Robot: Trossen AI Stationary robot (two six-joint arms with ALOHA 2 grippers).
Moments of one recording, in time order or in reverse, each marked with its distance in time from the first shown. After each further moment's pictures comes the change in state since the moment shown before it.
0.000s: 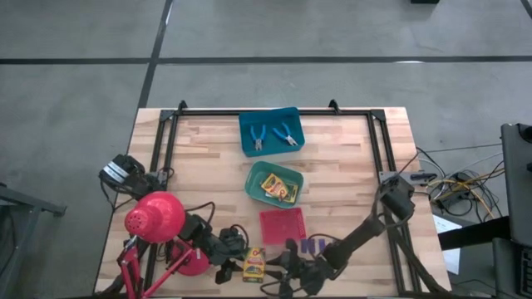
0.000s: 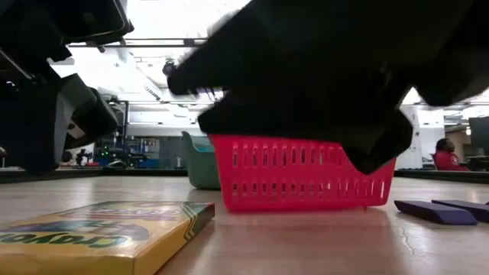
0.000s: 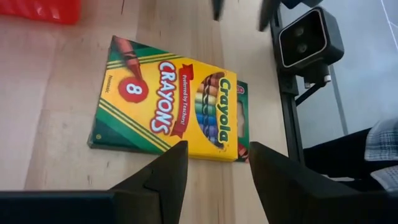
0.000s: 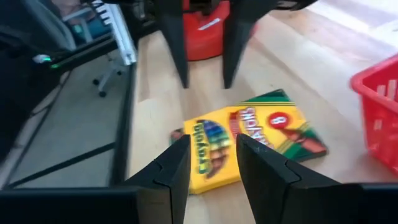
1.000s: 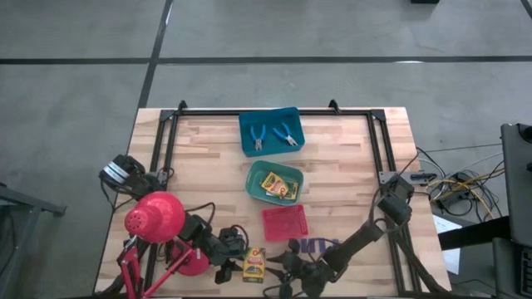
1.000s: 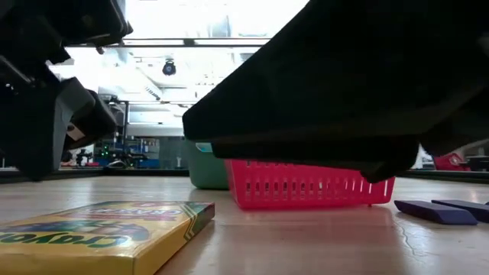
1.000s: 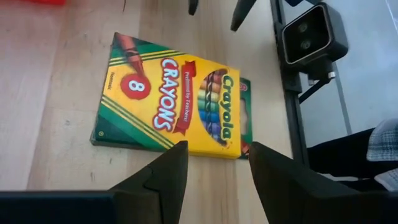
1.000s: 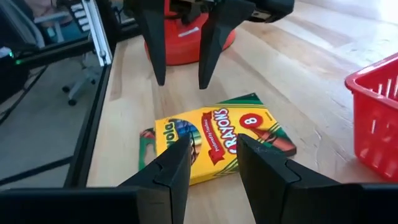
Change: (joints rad) left arm 0.000 0.004 0.000 -0.009 -0.005 0.003; right arm 0.030 0.058 0.003 0.056 0.140 -0.090
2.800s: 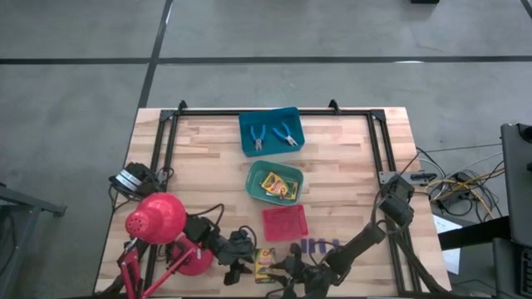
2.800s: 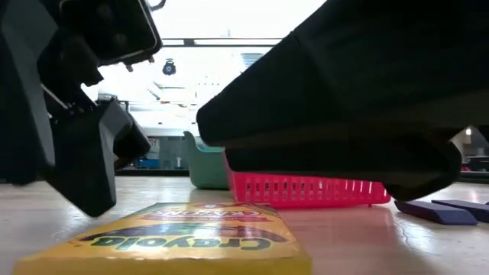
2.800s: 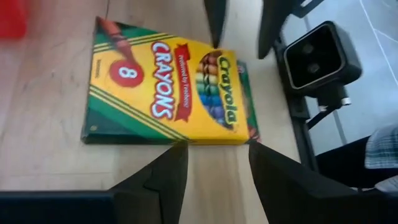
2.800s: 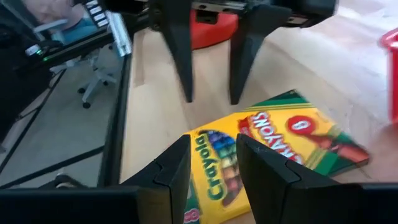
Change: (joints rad) left arm 0.039 0.136 0.034 0.187 0.023 0.066; right arm 0.025 -0.003 0.001 -0.020 -0.051 0.098
